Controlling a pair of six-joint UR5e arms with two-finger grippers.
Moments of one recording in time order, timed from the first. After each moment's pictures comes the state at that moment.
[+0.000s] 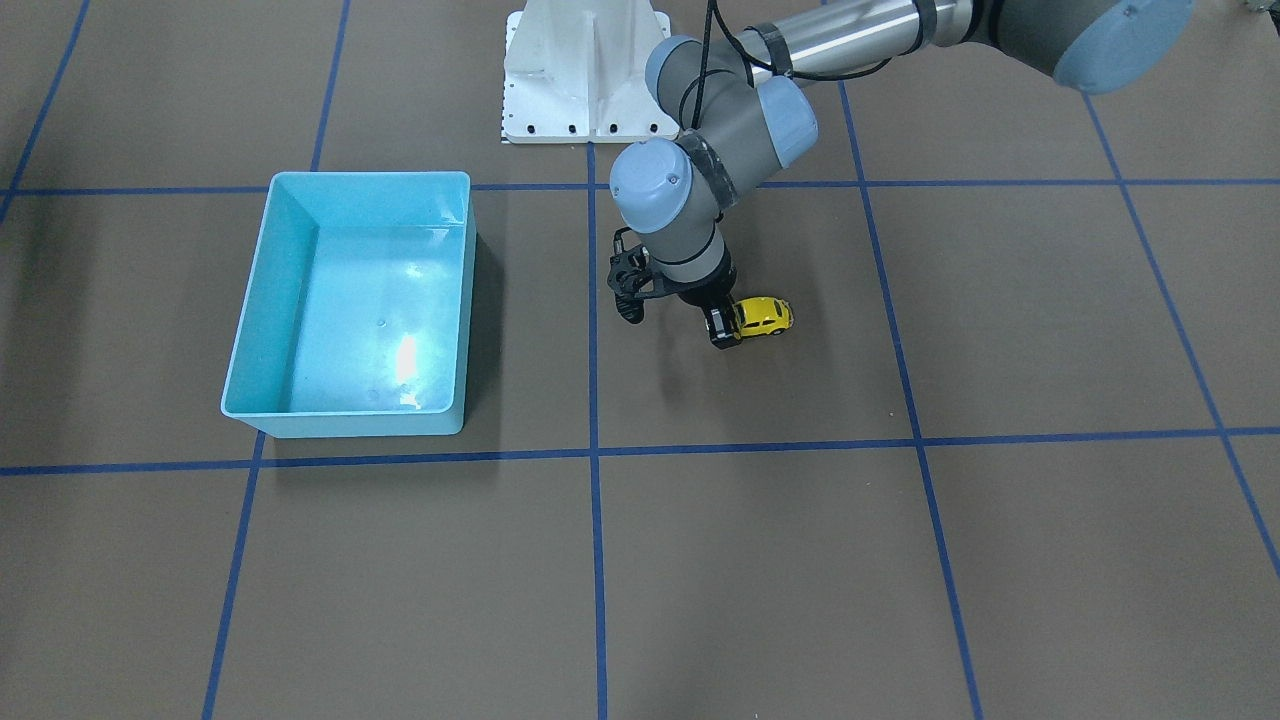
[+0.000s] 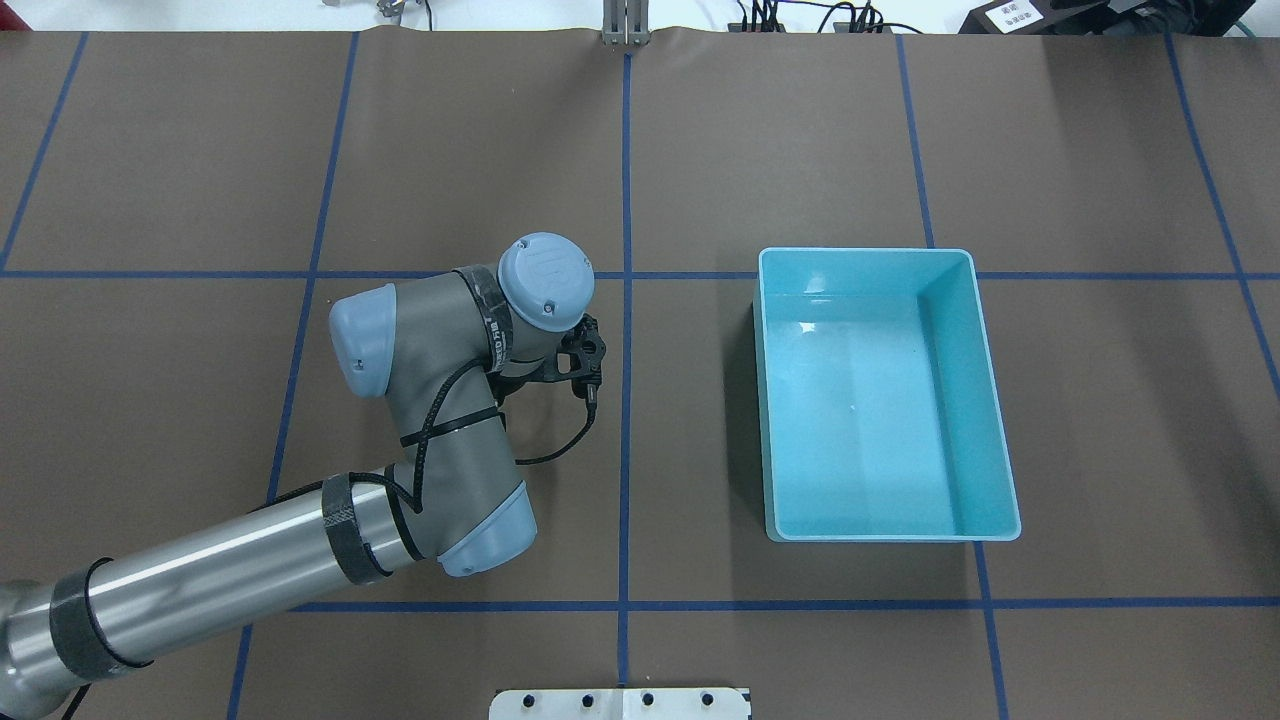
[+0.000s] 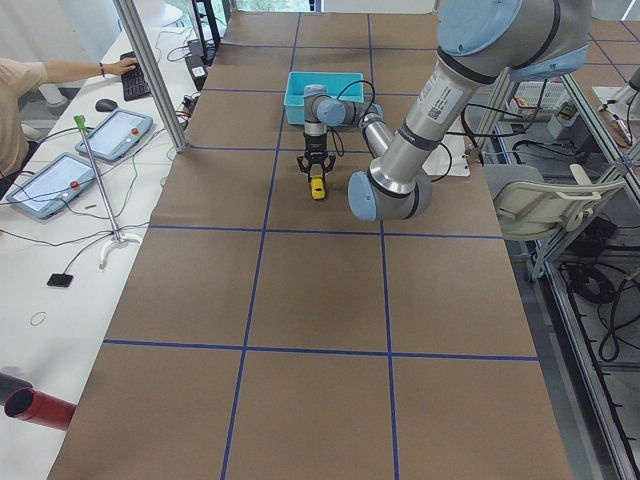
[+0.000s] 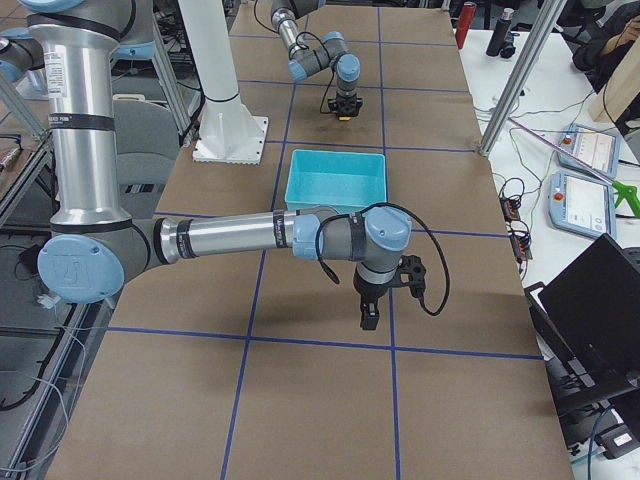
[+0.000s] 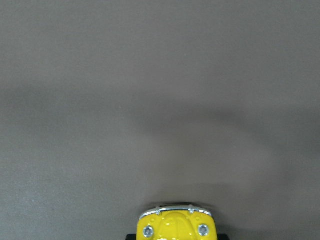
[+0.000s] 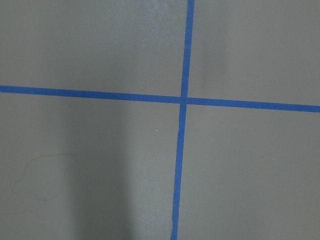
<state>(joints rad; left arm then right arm) -0.50 -2.37 -1.47 -1.24 -1.77 0.36 1.51 -1.55 1.69 -1.70 2.31 -0.01</state>
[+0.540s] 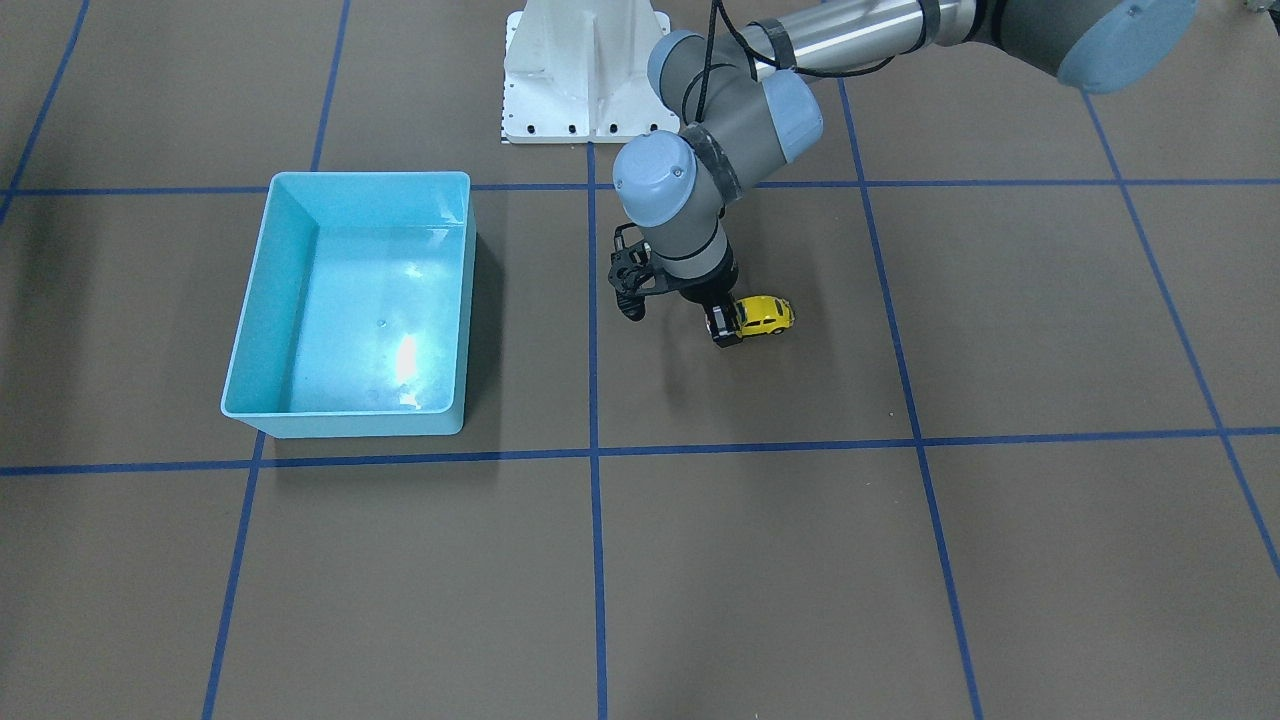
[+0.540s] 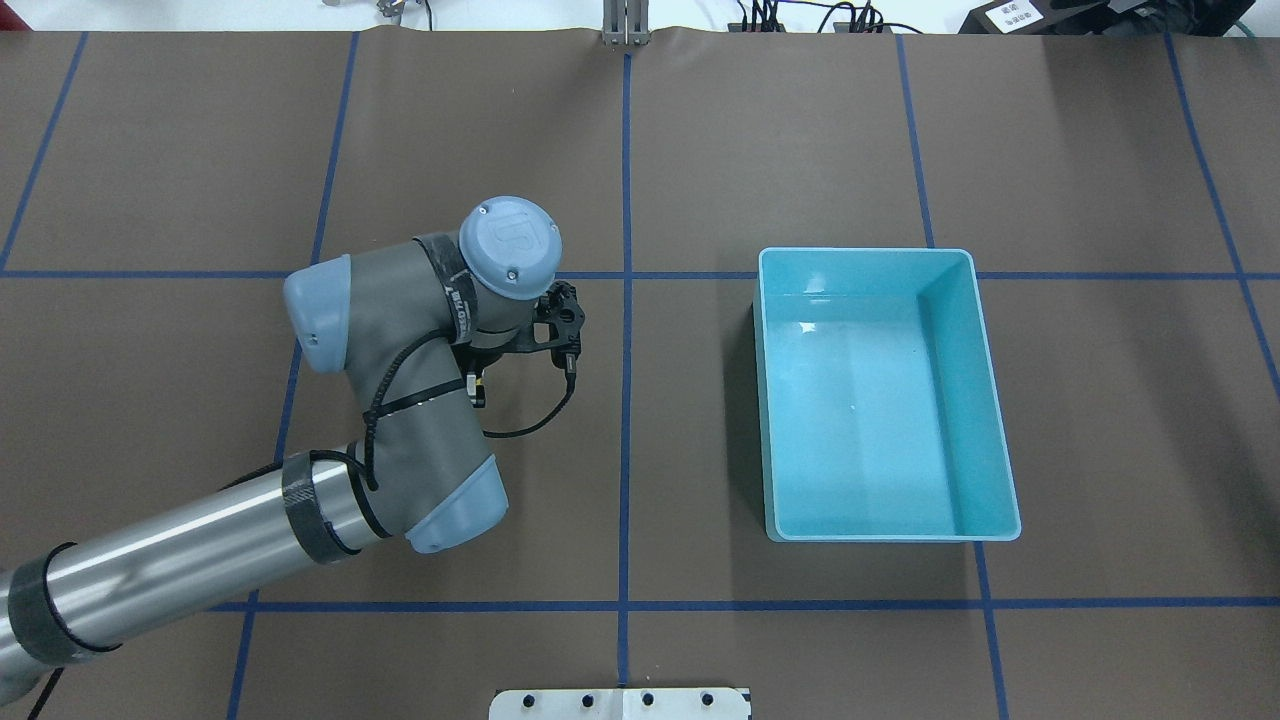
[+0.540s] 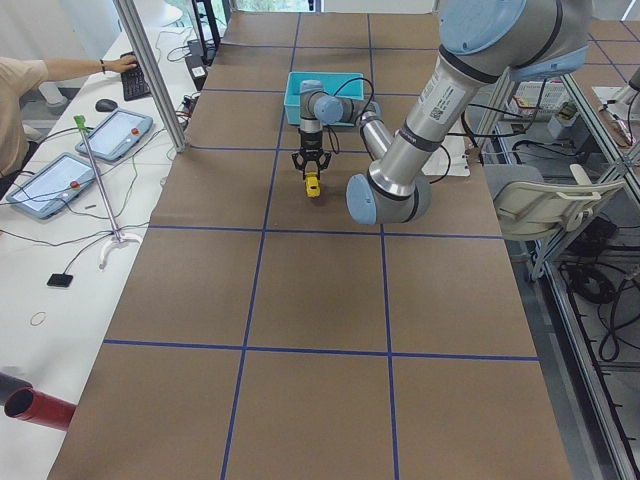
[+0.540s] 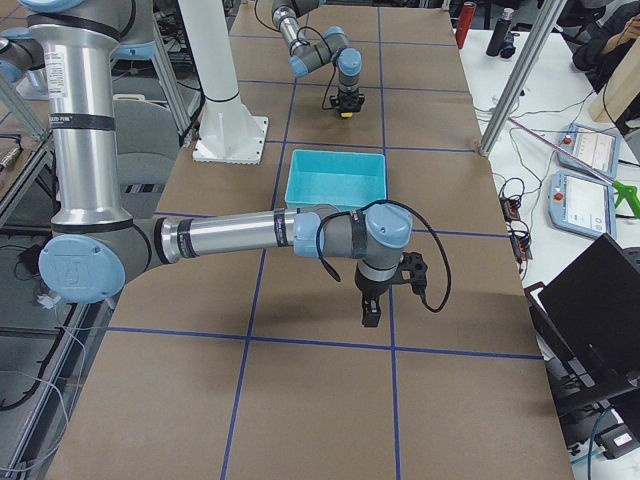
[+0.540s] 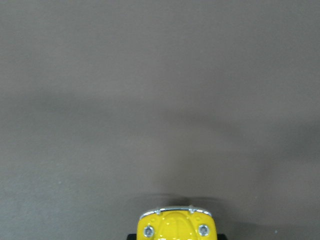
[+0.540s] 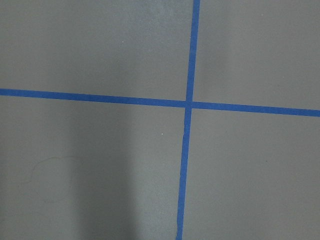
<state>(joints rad) -0.56 -2.32 -1.55 -1.23 -1.77 0.37 1.52 -1.55 1.70 -1.70 2.32 -0.01</state>
